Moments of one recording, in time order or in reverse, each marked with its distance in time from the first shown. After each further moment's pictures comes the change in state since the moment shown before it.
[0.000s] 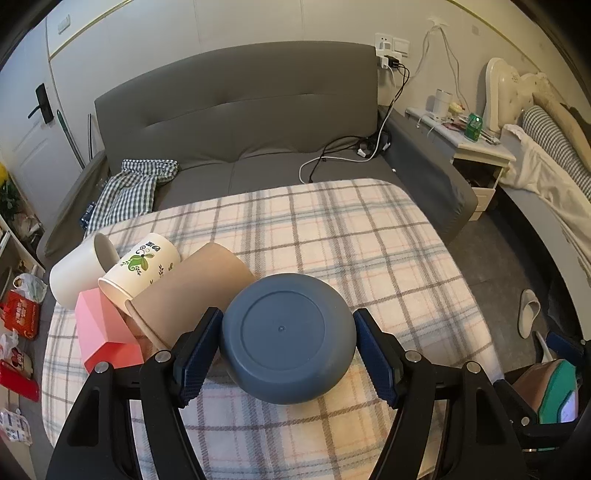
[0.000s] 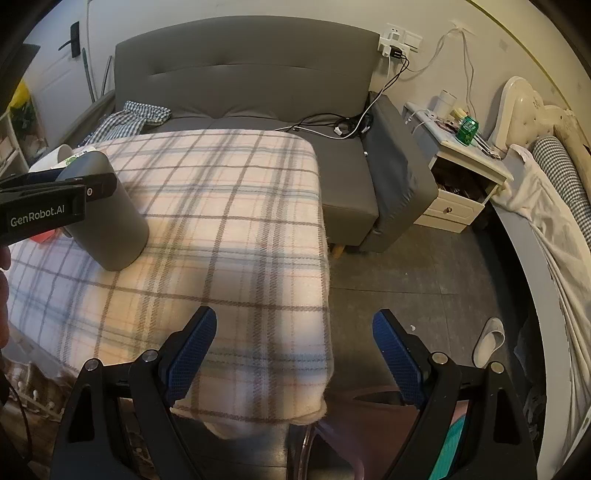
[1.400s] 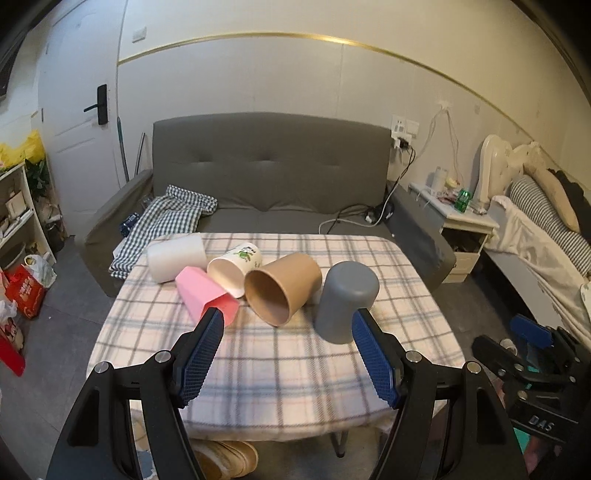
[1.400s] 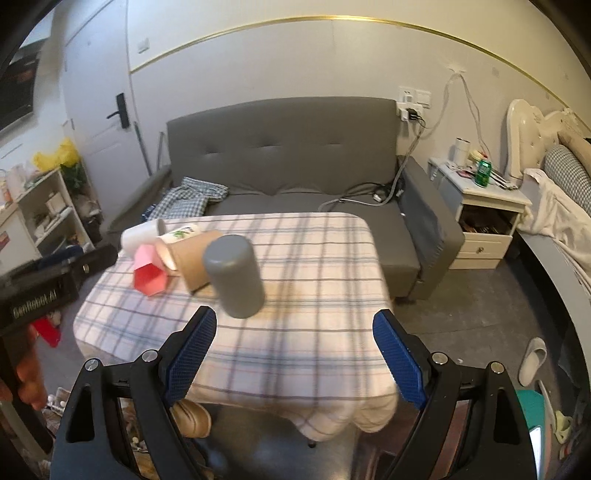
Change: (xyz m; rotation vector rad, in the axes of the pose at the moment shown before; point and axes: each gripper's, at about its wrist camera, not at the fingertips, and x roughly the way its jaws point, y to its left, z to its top) left arm -0.155 0.080 -0.089 -0.147 -0.275 -0.013; right arm -0.129 0.054 -0.028 0.062 -0.301 0.201
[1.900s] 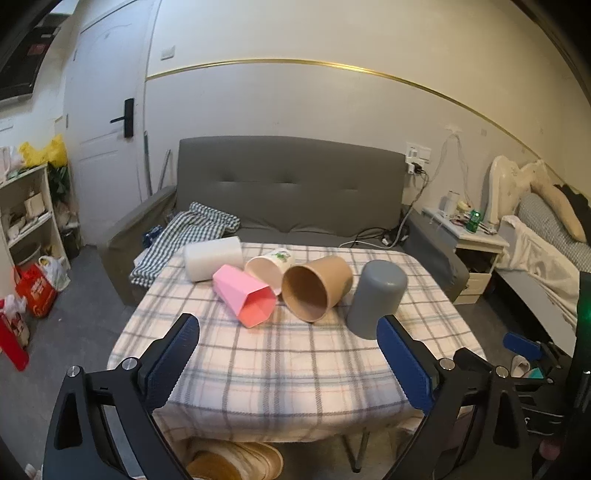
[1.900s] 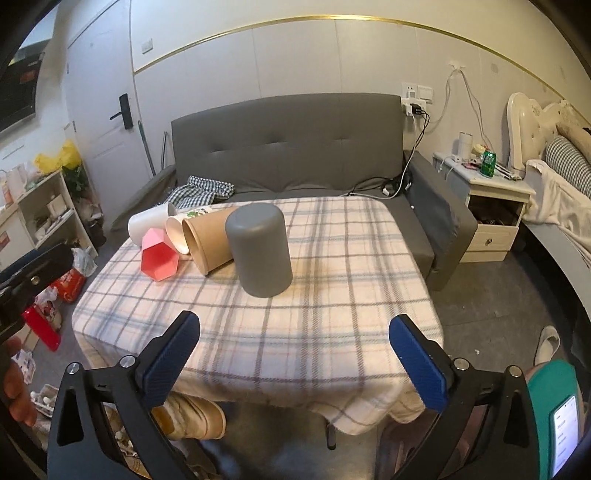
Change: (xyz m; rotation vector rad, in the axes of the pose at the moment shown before) left arm -0.019 0.036 -0.037 -0.030 -0.115 0.066; right arm 0.029 0.031 -0.044 0.028 -0.010 -0.008
